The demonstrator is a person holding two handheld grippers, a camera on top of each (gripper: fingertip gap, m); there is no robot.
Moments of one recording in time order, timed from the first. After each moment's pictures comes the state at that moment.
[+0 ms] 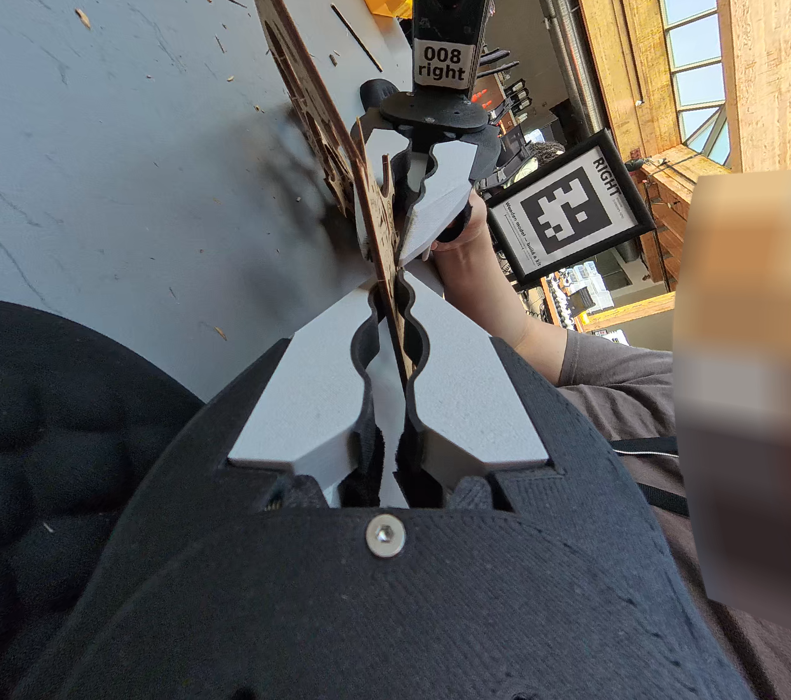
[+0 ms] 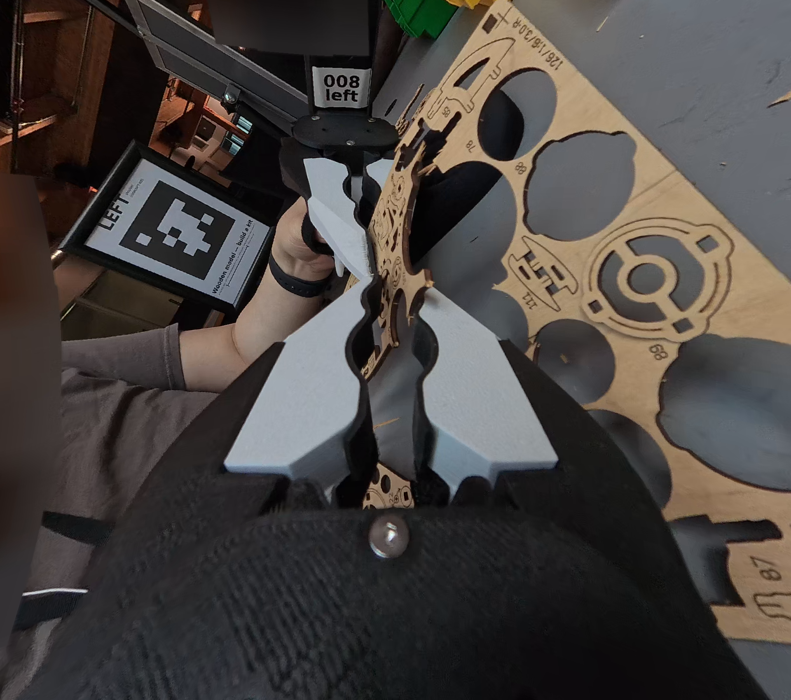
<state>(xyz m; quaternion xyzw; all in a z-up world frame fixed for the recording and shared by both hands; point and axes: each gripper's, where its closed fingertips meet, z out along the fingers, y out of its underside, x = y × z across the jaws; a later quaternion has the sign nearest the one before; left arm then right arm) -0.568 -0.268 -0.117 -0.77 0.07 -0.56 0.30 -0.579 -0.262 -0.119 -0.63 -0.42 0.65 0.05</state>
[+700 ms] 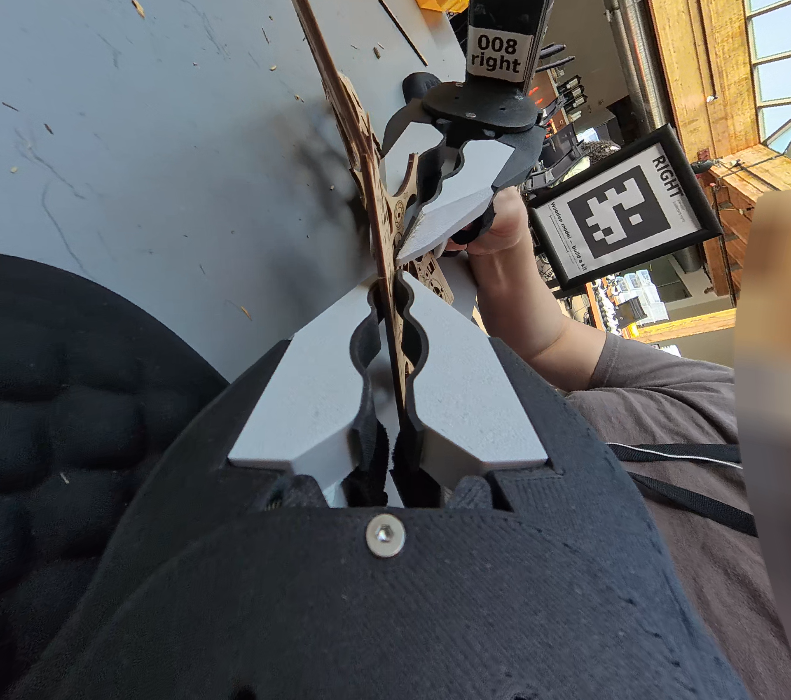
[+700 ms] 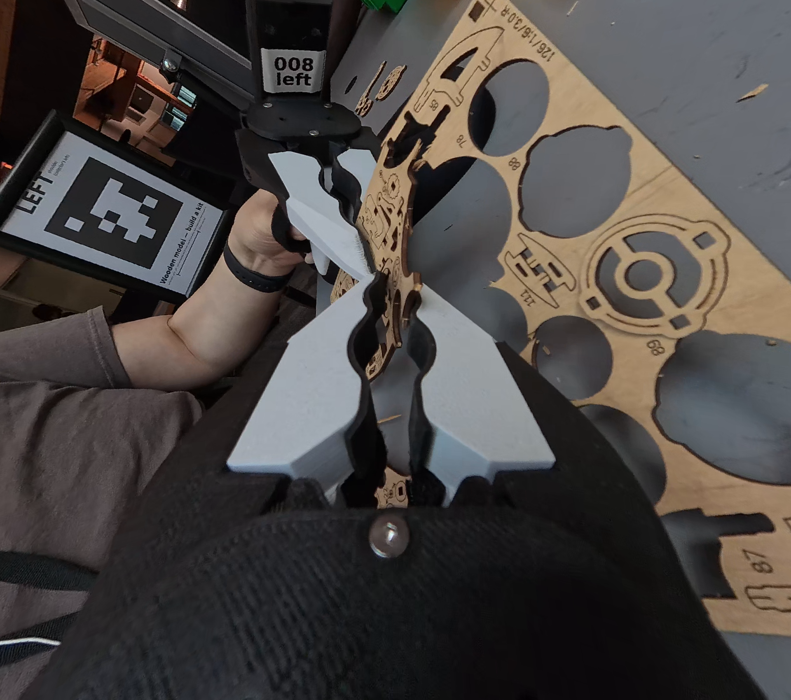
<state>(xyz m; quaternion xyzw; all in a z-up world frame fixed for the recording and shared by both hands) -0.571 -0.267 -0.131 -0.80 0.05 -0.51 0.30 -0.582 -0.262 -0.133 -0.66 -0.44 0.60 0.07</state>
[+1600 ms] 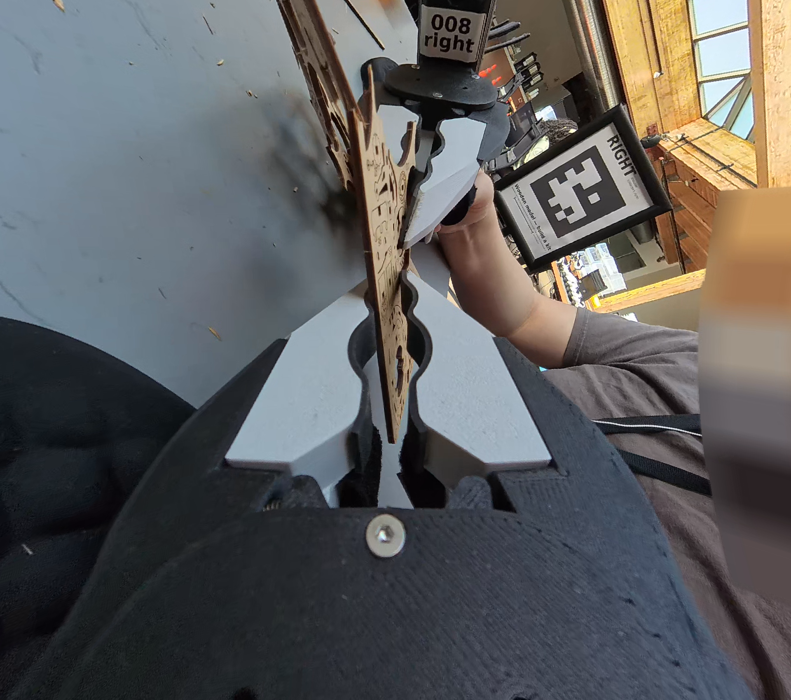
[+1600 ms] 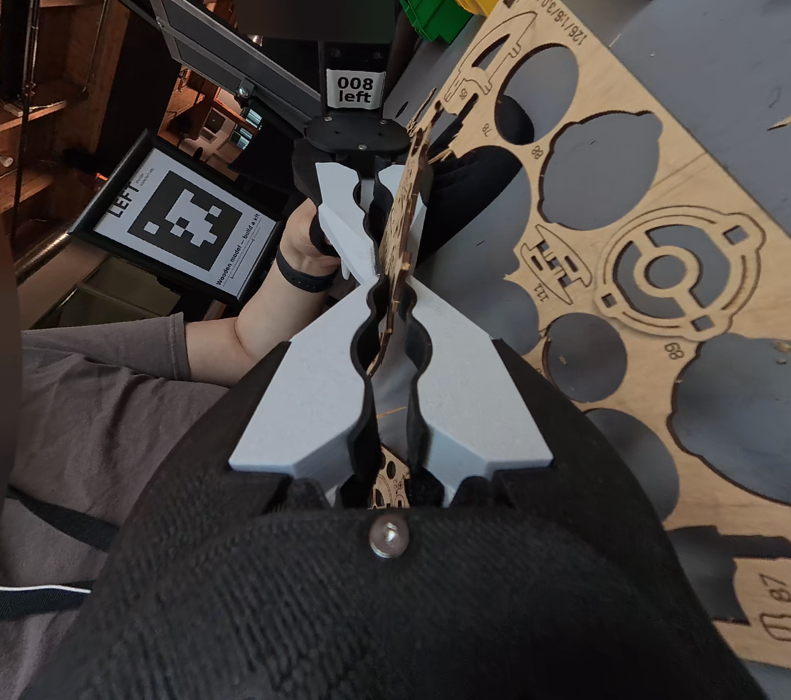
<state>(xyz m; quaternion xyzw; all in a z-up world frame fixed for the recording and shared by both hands) -0.563 -0.271 -0.121 -0.78 0.09 -0.55 0.29 -0.574 -0.261 -0.113 -0.62 -0.43 0.66 0.06</state>
